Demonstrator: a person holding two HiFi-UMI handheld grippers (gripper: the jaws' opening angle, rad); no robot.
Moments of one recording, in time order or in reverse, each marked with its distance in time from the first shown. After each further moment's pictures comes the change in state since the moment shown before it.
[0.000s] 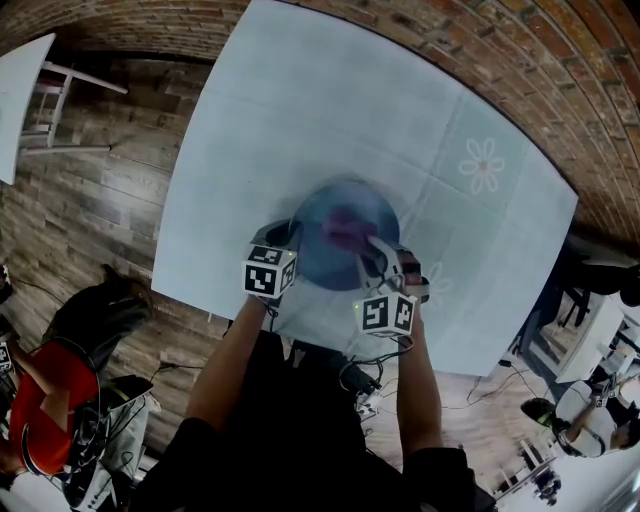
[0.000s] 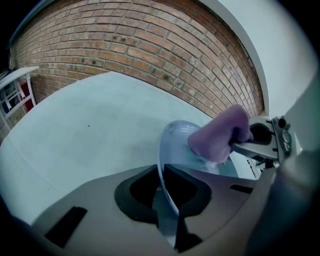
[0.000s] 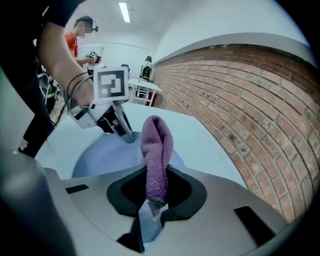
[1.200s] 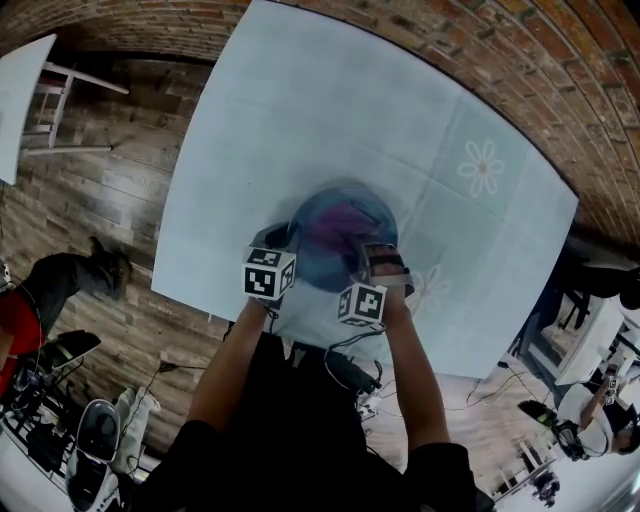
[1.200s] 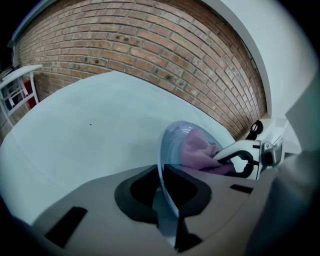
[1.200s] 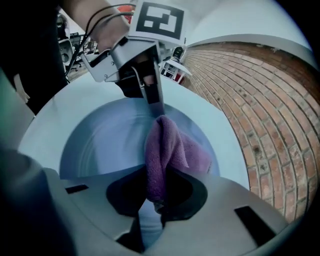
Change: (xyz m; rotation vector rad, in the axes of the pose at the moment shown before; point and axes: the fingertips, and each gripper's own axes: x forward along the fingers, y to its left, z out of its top) left arm 0.000 0.002 -0.001 -0.028 0.003 0.016; right arm 0.051 0.055 -0.038 -0.324 0.194 0.120
